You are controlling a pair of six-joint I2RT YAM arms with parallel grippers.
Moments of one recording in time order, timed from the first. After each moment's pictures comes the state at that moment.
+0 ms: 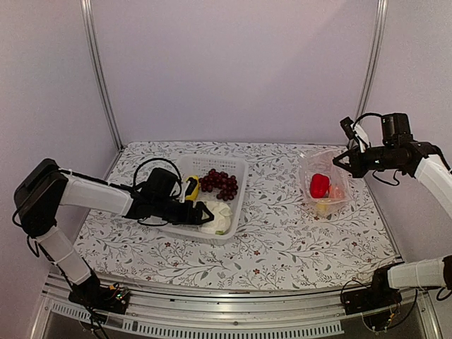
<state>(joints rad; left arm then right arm) -0.67 1.64 0.76 0.08 0.32 -0.53 0.11 1.13 1.11 -0.67 -0.56 -0.30</state>
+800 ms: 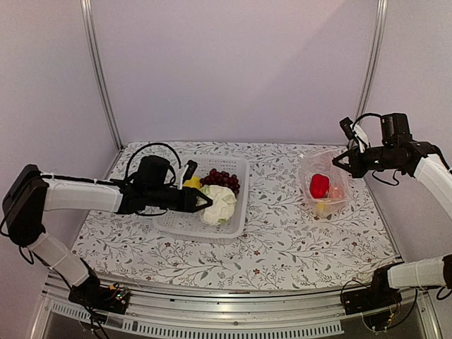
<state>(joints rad) -0.67 1.55 0.78 0.17 0.42 -0.50 0.11 1.14 1.11 -0.67 -0.56 -0.30</state>
